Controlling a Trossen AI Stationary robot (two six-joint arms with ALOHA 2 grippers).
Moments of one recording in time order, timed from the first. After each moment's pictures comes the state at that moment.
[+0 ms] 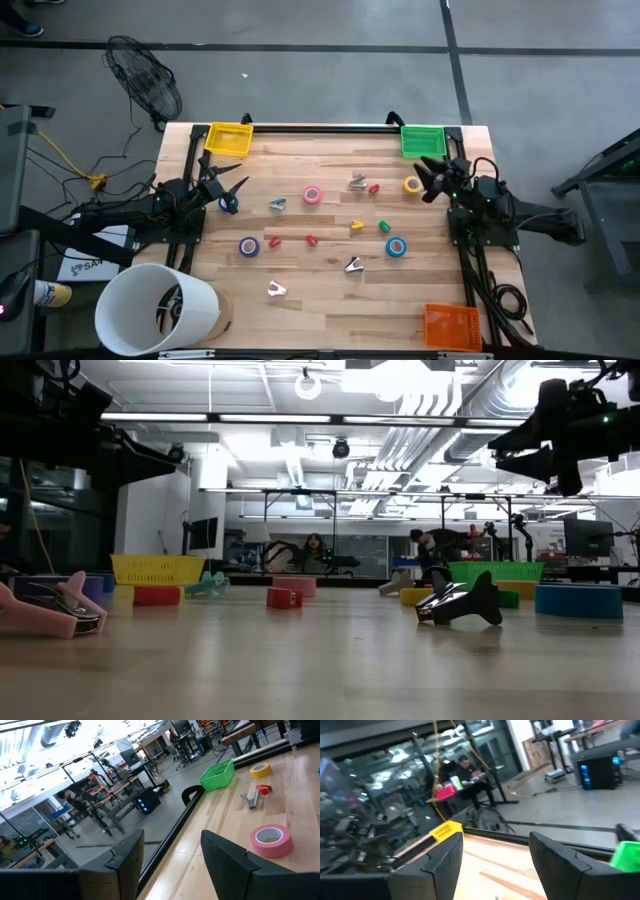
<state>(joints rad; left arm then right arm) 0.10 0.01 0.02 0.05 -0.51 0.55 -0.19 0.07 0.12 -0.01 0.55 0.40</state>
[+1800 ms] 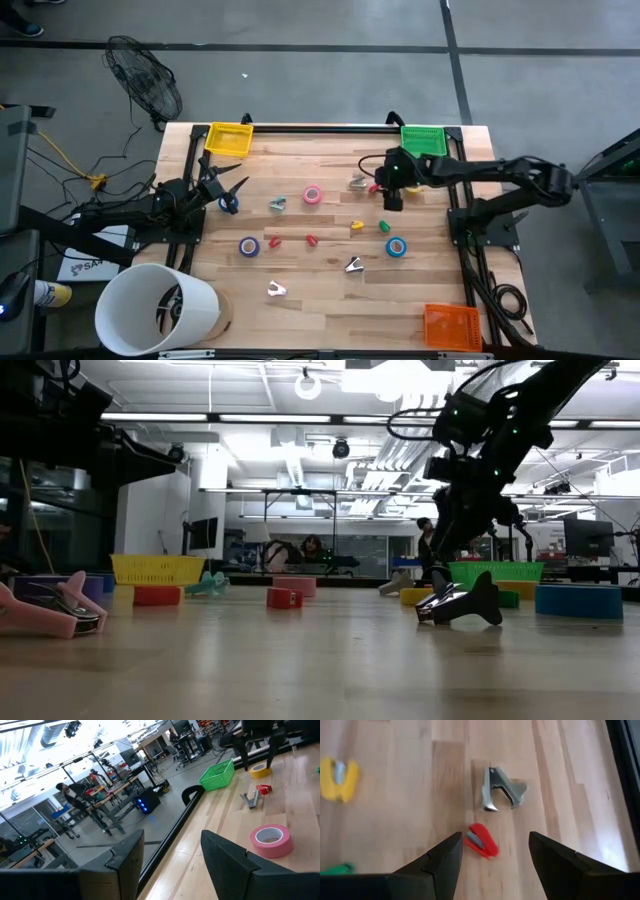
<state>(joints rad) 0.10 0.01 0.02 0.05 -0.51 0.55 -0.41 1.32 0.65 -0.26 0.02 -0.41</state>
